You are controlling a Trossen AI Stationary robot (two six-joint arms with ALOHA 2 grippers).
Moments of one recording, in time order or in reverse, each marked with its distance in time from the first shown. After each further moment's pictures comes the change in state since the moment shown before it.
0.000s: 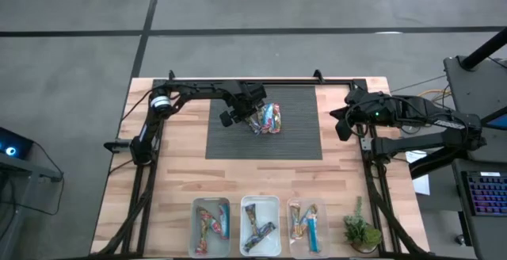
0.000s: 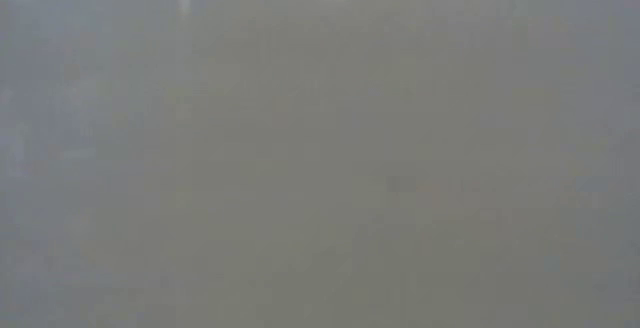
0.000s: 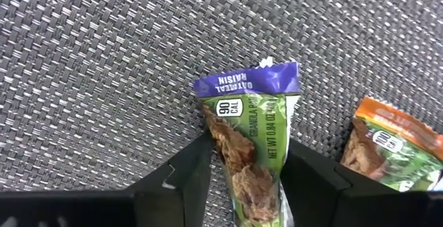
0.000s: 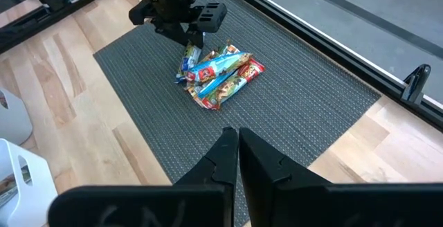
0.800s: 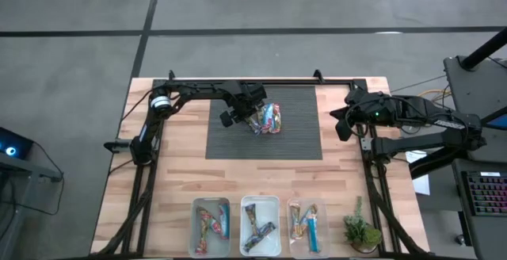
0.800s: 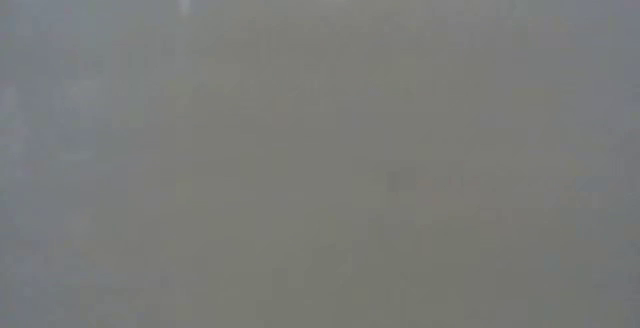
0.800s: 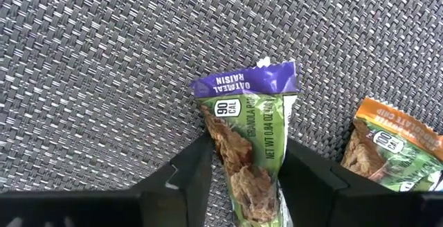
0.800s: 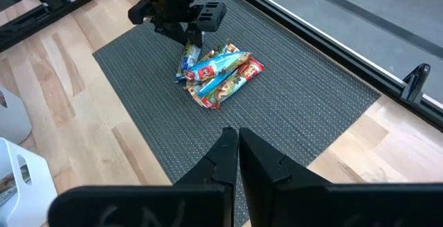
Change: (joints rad) left arm -0.003 0.002 0.000 0.002 -0.006 -0.006; right arm 0.000 0.000 0.000 -0.003 0.000 0.000
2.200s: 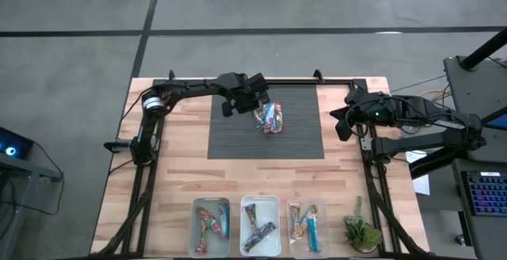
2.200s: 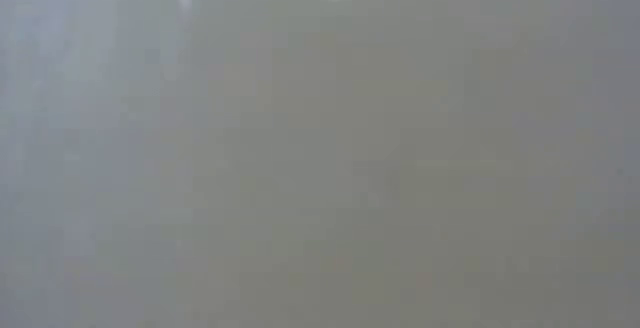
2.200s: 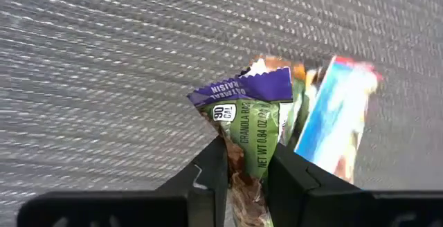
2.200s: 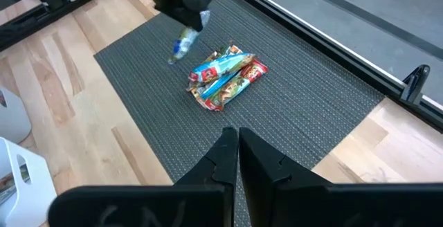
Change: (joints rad) left arm -0.014 -0.090 0.098 -0.044 -0.008 0.267; right arm 0.000 0.000 0.000 0.001 0.000 -0.005
